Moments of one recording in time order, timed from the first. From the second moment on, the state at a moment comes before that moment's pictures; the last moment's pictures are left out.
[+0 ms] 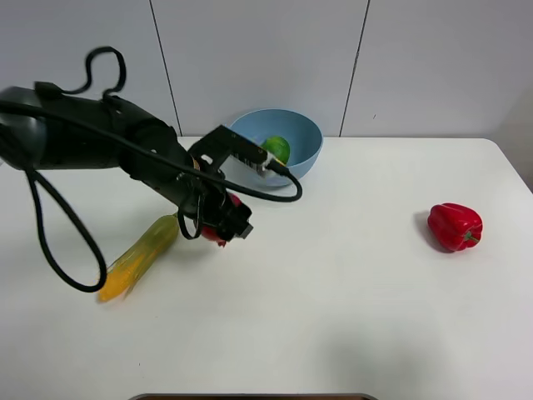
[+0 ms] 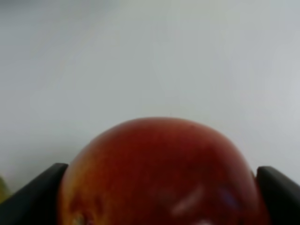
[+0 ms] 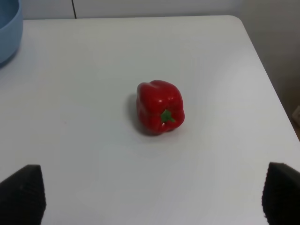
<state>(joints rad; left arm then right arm) -0.73 1.74 -1.08 0.03 0.40 0.03 -0.04 0.00 -0.56 -0.02 1.10 0.04</state>
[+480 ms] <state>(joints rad) -0.68 1.65 -1.18 0.07 0.10 0.03 -0.04 0.00 -0.56 -0.02 1.10 0.04</state>
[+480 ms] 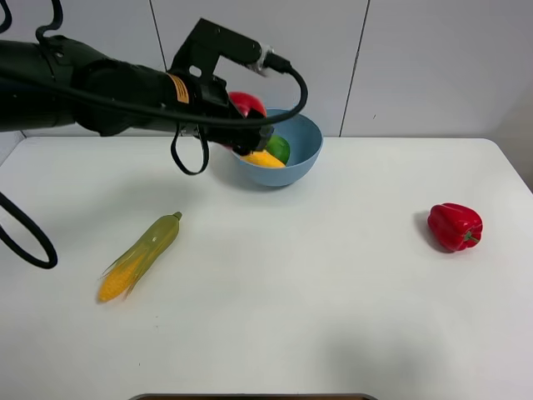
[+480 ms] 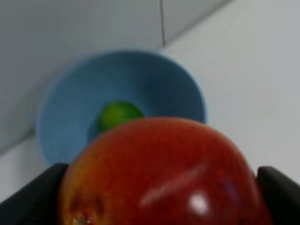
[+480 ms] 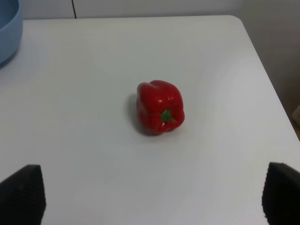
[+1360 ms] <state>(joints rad) -0.62 2.11 -1.73 0.17 0.16 0.05 -0.04 0.00 -0.56 -0.02 1.10 0.04</state>
